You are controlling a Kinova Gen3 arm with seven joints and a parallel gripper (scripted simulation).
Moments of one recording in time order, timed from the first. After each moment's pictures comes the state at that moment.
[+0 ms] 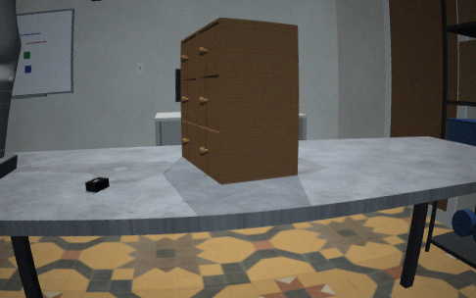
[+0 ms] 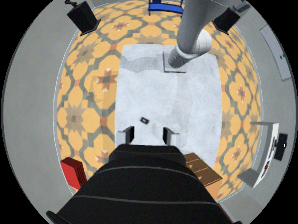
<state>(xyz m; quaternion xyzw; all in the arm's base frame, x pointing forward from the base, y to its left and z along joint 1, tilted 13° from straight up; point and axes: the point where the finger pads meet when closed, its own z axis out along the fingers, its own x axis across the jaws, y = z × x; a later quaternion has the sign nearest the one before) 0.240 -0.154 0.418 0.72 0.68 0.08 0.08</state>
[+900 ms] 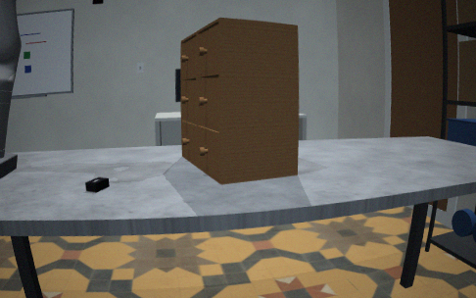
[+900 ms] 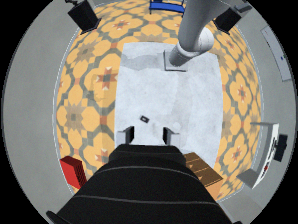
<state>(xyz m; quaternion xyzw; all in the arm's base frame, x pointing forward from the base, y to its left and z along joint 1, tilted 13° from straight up) 0.246 -0.155 0.411 0.72 0.68 0.08 0.08</state>
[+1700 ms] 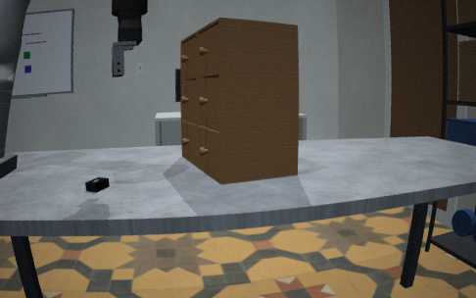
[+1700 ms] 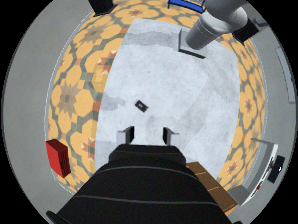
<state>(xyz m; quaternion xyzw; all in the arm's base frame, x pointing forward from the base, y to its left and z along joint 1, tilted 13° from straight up) 0.331 -0.145 0.266 0.66 0.74 0.09 0.09</state>
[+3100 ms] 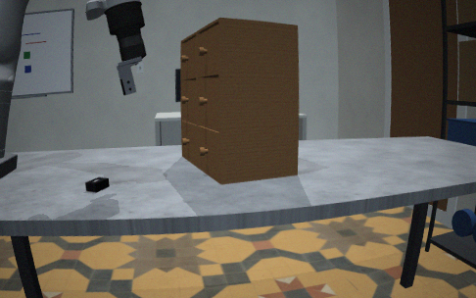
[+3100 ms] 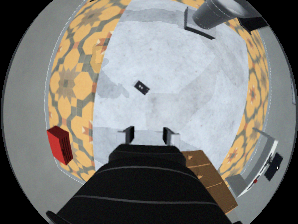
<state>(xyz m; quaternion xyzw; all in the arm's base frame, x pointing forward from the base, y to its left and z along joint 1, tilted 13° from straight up) 0.360 -0.144 0.234 0.64 0.73 0.16 0.16</state>
